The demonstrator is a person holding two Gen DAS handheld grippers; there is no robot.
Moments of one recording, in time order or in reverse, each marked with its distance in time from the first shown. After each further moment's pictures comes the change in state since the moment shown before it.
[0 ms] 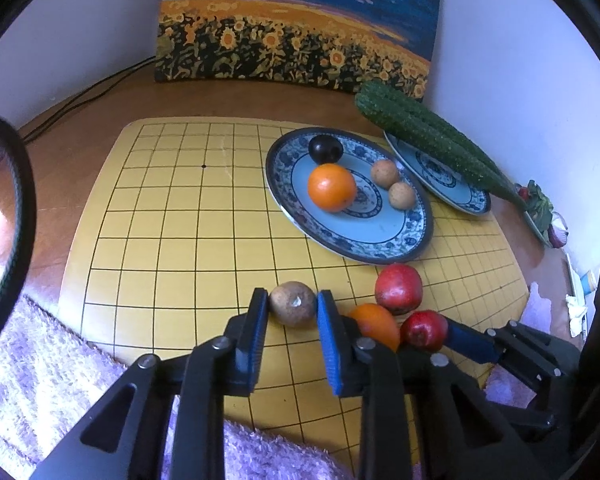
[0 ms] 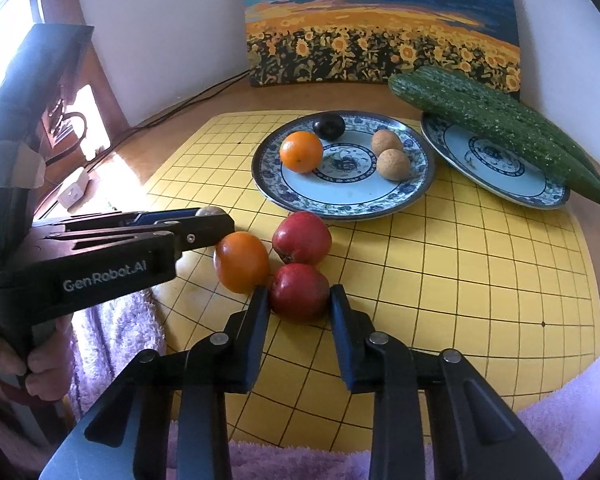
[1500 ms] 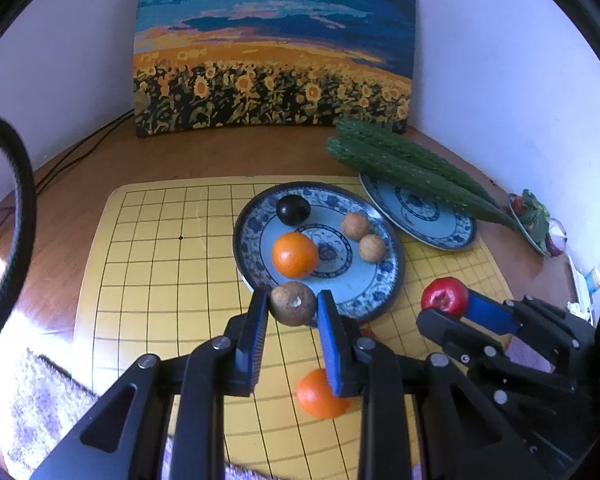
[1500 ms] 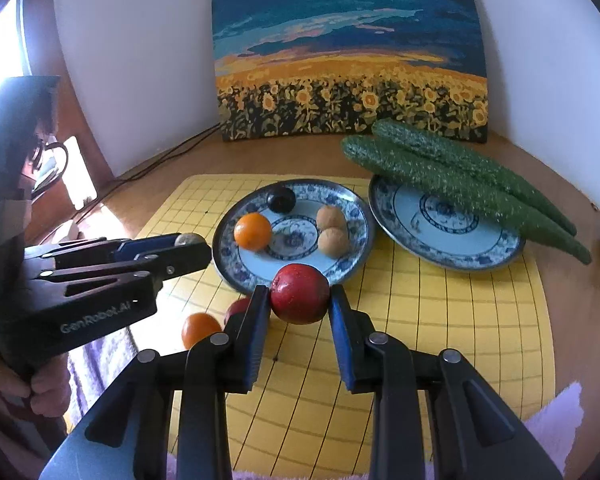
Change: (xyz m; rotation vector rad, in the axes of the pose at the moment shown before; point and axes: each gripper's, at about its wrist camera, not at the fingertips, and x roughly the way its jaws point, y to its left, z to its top) left arm -0.012 -0.030 0.041 0.076 -0.063 0.029; right arm -0.028 -0.033 0.042 0.036 -0.105 -0.037
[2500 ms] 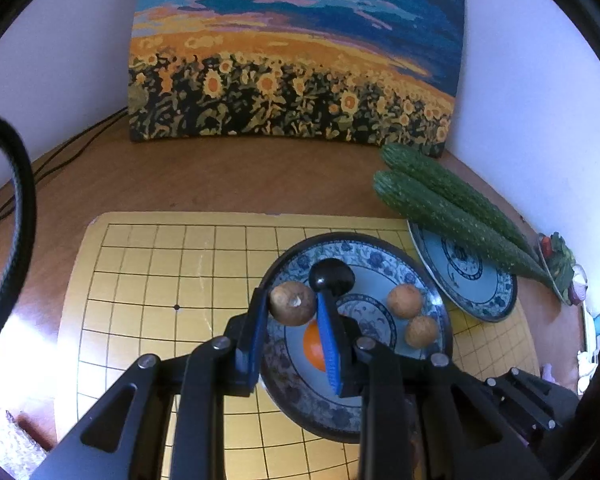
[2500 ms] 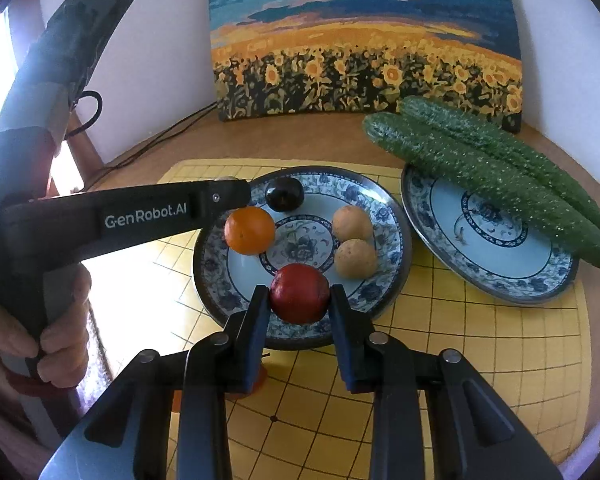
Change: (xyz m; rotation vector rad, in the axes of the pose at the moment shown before) left arm 0.061 0.025 0.051 -0.069 0.016 0.002; right arm 0.061 0.001 0.009 -0.012 0.067 0.027
